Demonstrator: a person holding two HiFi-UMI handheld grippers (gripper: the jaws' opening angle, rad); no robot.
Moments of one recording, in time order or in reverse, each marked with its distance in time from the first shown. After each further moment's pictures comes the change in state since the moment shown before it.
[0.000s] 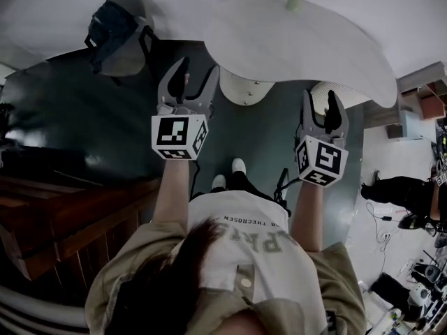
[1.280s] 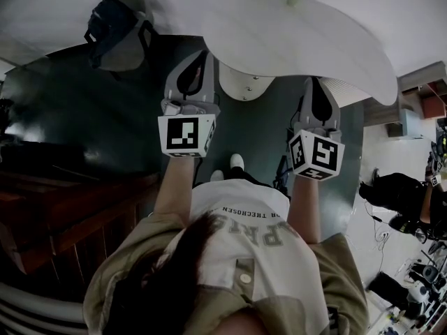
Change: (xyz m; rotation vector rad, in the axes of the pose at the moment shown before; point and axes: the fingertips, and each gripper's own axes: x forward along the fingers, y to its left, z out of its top) left arm -0.001 -0.024 0.028 0.126 -0.123 0.034; right arm 0.003 0.017 0.026 0.068 -0.126 0.075
